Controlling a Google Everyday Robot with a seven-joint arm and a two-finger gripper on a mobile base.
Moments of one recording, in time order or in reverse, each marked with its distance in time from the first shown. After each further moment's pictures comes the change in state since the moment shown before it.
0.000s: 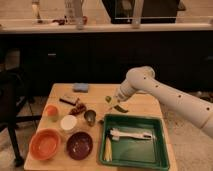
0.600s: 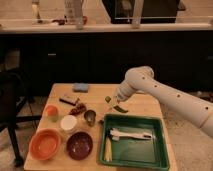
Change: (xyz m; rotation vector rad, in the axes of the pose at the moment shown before) arm 0.002 0.007 0.001 0.004 0.024 -0.025
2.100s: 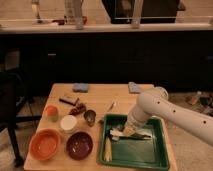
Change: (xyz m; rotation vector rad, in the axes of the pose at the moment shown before) arm 0.142 0.083 -0.016 -0.082 0.167 -0.212
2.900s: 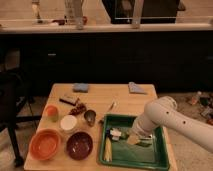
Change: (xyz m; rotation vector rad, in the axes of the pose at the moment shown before) arm 0.026 0.021 0.004 -0.012 -0.022 0.020
